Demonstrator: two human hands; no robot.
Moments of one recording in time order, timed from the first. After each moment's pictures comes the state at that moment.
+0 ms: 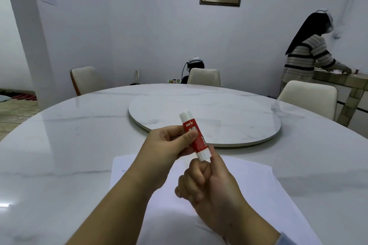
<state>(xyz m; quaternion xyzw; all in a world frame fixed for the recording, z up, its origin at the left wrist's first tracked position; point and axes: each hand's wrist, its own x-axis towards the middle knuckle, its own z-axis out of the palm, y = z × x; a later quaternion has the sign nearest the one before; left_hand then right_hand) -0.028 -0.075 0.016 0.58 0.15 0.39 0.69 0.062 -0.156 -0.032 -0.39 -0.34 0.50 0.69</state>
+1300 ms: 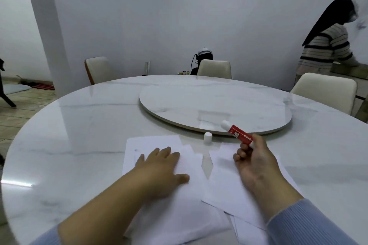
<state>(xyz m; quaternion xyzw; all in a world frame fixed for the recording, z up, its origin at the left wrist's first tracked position) -0.049 -0.058 -0.051 0.90 0.41 -0.03 0.14 0.149 -0.146 -0.047 -0.44 -0.05 0.33 0.83</state>
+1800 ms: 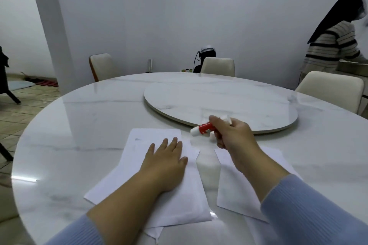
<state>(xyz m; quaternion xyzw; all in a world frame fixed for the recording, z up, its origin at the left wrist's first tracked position) -0.042 -0.044 -0.069 0.91 0.40 0.04 0.10 0.110 -0.118 -0.016 -0.63 -0.33 0.25 0.65</state>
